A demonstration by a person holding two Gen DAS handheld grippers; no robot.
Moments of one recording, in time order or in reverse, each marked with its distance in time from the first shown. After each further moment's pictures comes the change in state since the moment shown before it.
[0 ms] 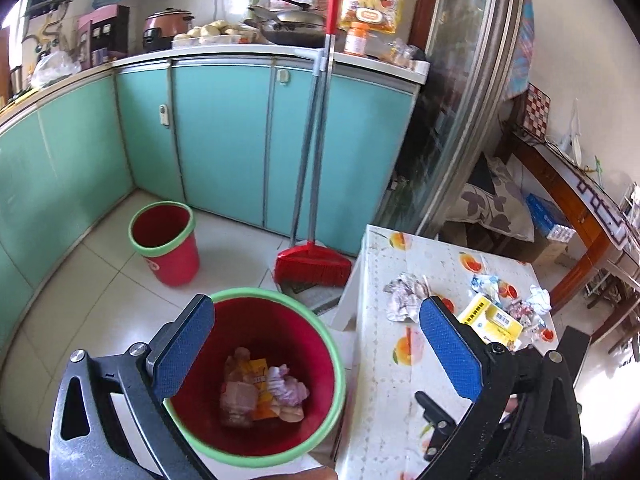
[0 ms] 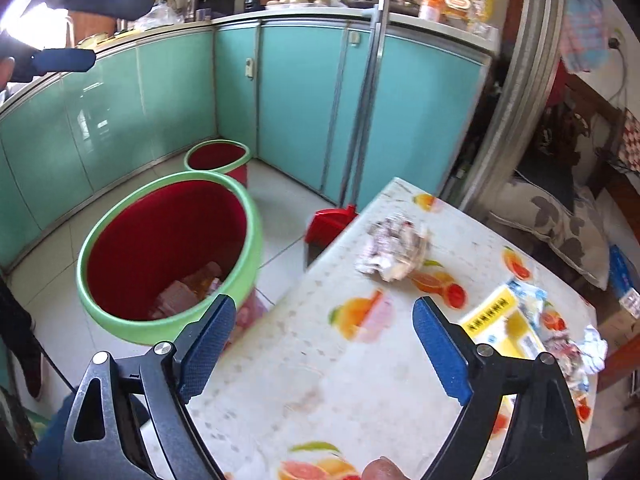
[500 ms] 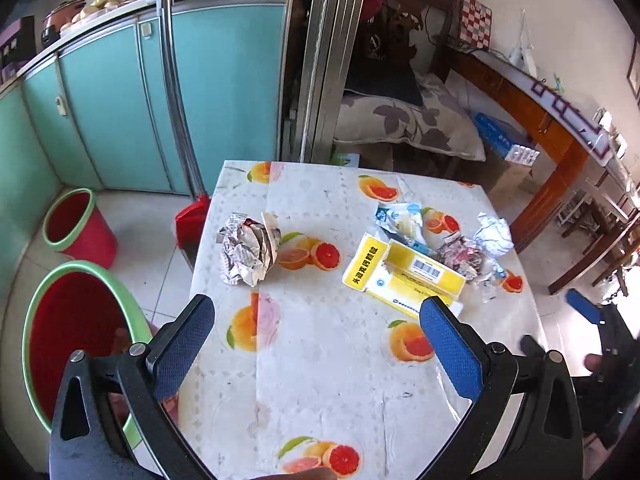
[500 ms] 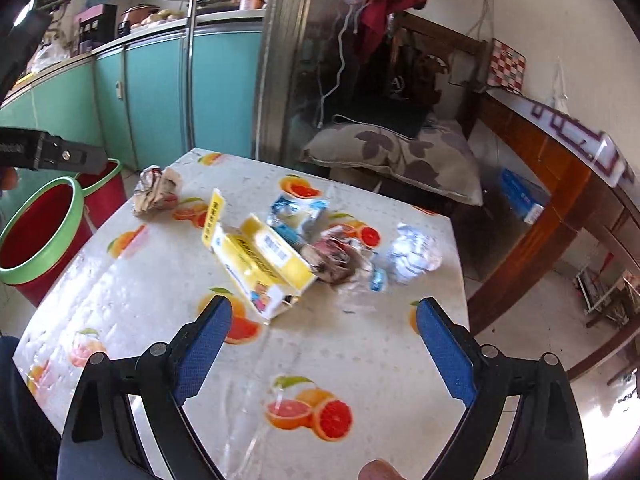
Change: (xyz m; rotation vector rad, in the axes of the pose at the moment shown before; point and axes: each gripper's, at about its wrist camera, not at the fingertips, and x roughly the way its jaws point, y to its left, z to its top) left arm 0.098 -0.177 -0.040 0.160 0.190 -0.095; right arm -0.097 -0.221 -0.110 0.224 0.016 -0.294
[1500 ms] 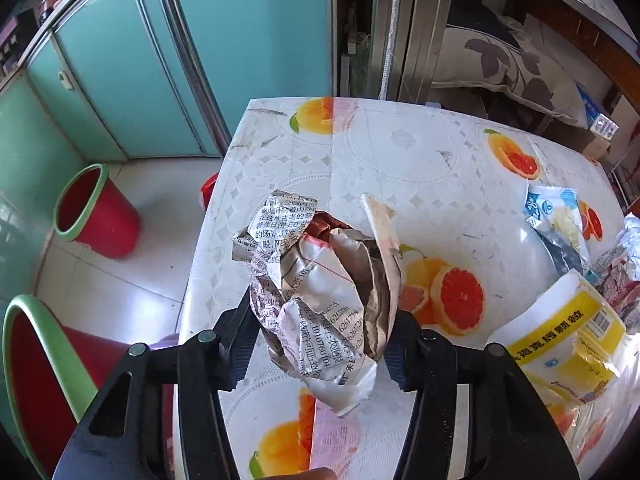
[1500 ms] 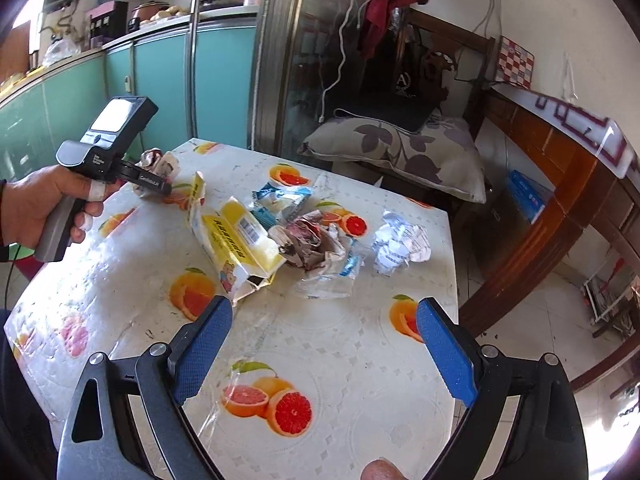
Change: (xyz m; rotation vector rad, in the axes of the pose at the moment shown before) left arm 0.149 0.040 0.017 -0.001 0.164 0.178; right arm 0.013 -0.020 -0.012 -0.066 -0.011 0.056
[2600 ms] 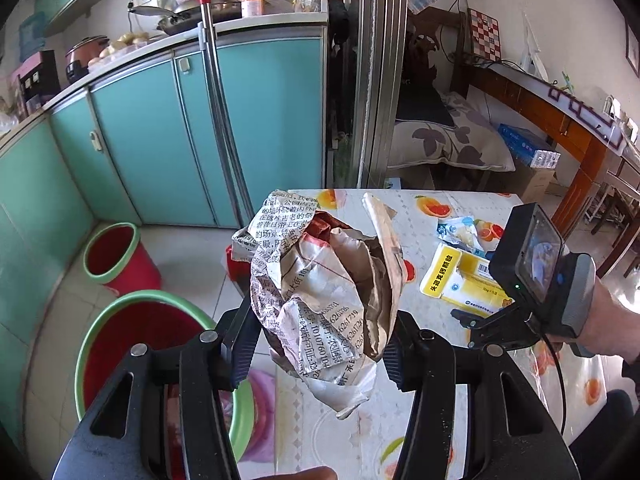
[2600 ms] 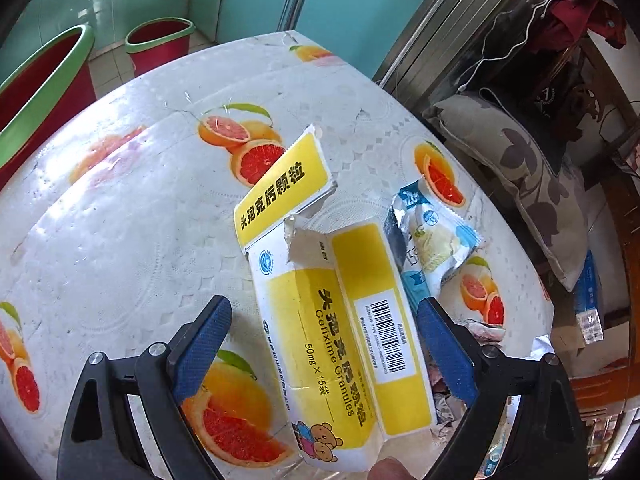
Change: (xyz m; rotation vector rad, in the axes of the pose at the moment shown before) left arm -0.167 0.058 -0.055 0.040 -0.300 -0.090; right arm 0.183 0.110 0.063 -0.408 0.297 0.119
